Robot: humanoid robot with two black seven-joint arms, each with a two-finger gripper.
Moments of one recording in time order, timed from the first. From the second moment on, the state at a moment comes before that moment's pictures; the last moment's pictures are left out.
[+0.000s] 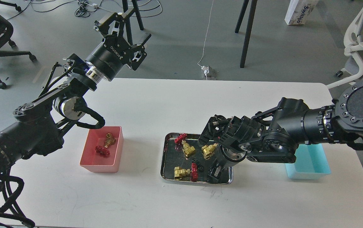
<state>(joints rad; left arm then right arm) -0.89 0.30 -0.48 -0.78 0.11 -0.49 -0.49 1.41 0.00 -0.74 1.08 -1.31 0.40 0.08</state>
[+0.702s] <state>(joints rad) -0.89 0.28 -0.47 -0.76 0.11 -0.49 -0.49 1.39 0.00 -0.73 1.05 -1.31 0.39 0.08</state>
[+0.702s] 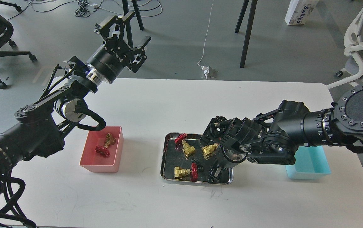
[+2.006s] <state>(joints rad) -0.87 0.27 -0.47 -0.75 0.11 -0.49 -0.49 1.37 0.00 -0.70 1.04 -1.21 0.36 0.08</state>
